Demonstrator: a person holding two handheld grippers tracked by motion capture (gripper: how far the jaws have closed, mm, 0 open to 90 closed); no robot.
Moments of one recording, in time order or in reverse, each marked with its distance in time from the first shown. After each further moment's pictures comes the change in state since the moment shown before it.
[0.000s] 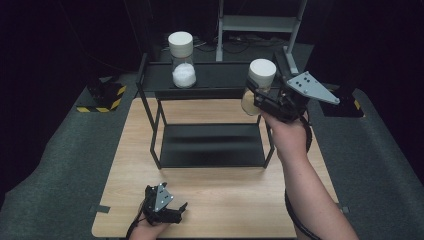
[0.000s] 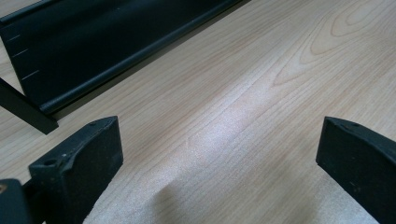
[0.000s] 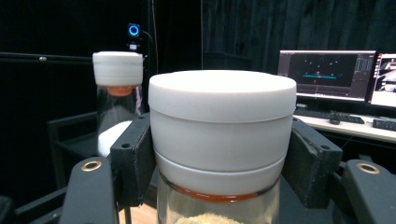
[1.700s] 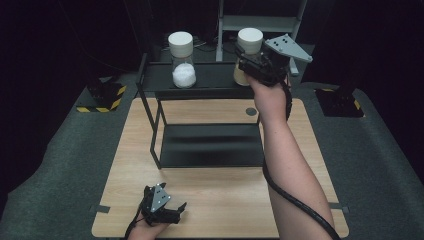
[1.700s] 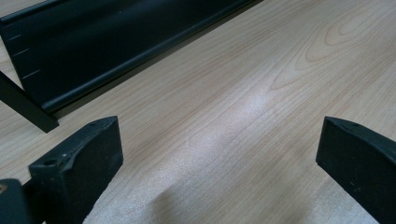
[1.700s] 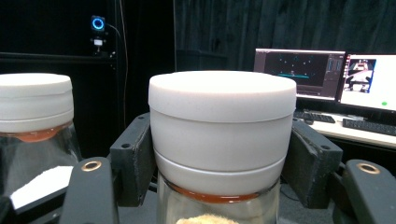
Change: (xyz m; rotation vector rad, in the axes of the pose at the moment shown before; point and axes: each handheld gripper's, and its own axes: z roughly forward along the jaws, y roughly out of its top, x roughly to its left) left arm 0.006 -0.006 -0.004 -0.026 -0.016 -0.023; right arm 0.003 0.025 0.085 0.038 -0.109 -0.021
